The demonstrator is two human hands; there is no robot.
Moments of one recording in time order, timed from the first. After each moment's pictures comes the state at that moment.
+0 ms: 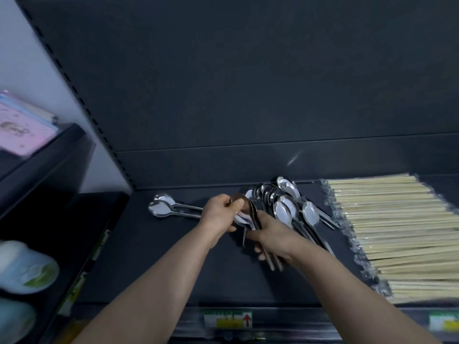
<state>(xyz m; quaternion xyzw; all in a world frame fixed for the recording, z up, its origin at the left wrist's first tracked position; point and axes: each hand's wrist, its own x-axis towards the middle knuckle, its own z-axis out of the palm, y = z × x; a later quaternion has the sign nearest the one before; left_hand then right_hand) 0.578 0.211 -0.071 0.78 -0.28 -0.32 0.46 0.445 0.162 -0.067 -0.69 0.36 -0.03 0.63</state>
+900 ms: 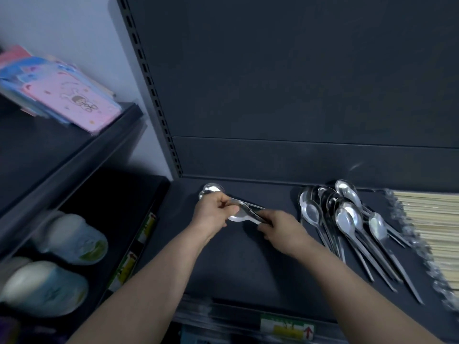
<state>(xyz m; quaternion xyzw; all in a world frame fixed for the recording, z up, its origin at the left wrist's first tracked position) 0.685 0.291 -0.086 0.80 -0.26 -0.26 0.47 0.541 0.192 -0.087 -0.87 0.33 -0.01 0.35</state>
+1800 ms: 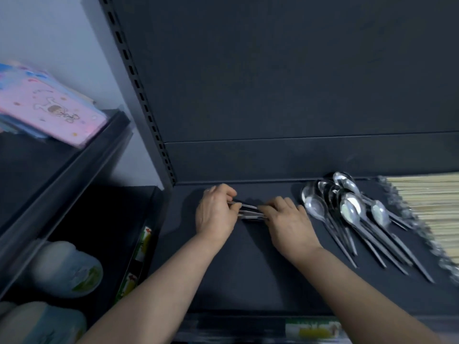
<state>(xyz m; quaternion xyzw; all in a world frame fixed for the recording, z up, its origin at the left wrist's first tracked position) 0.704 0.283 -0.089 0.85 -0.40 -0.04 0.33 0.555 0.207 -0.106 -0.93 0.33 -0.14 -0.01</state>
